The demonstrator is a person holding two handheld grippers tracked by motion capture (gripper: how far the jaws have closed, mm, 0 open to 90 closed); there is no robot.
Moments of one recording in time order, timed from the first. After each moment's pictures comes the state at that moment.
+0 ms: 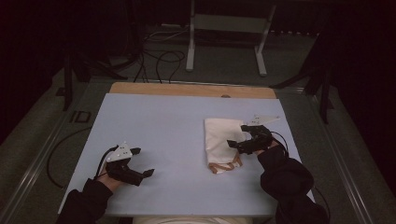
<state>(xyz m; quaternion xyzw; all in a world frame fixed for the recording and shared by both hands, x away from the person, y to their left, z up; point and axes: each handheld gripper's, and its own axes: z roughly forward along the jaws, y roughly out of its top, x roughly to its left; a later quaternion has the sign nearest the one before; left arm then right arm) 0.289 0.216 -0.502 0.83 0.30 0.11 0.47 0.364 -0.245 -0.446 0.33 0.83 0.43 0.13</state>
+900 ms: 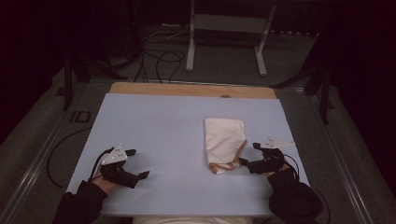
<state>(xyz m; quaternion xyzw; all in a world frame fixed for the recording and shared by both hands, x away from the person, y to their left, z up) 0.282 0.227 -0.503 0.83 0.30 0.12 0.46 0.313 -0.283 -0.490 0.36 0.82 0.43 0.15</state>
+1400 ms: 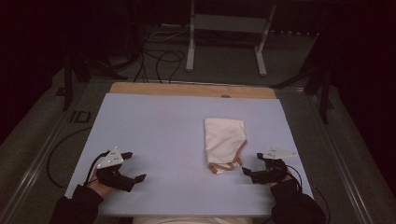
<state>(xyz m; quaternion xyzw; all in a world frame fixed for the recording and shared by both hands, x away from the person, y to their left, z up) 0.272 0.238 -0.505 0.83 0.30 0.12 0.45 0.288 -0.295 -0.510 0.39 0.81 0.41 0.15</state>
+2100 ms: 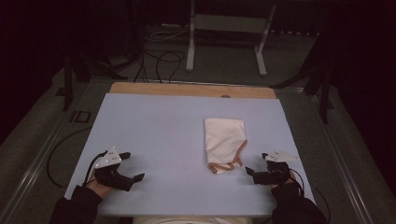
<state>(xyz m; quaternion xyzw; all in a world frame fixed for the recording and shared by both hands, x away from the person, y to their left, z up) 0.274 0.242 -0.508 0.82 0.32 0.12 0.46 0.282 -0.299 -0.512 0.40 0.80 0.39 0.19</state>
